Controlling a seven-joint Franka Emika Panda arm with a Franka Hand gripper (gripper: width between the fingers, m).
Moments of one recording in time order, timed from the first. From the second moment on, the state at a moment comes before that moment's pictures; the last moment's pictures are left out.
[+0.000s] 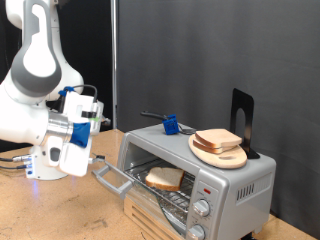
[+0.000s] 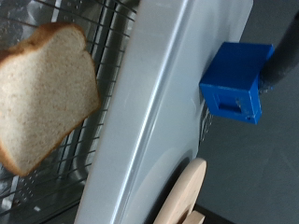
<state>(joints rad) -0.20 -0.08 -0.25 -2.52 1.11 1.70 -0.51</state>
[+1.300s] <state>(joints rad) -0.22 0.04 -0.22 -2.60 1.02 2.26 -0.61</state>
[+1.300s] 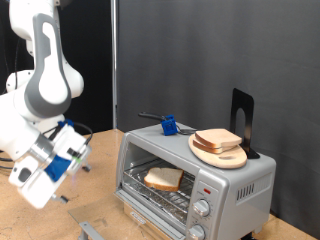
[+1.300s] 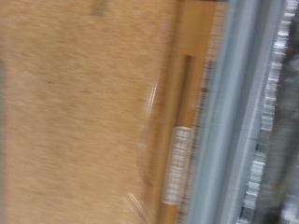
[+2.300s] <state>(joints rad) -0.23 0.30 -0.16 -2.52 1.12 2.11 -0.77</state>
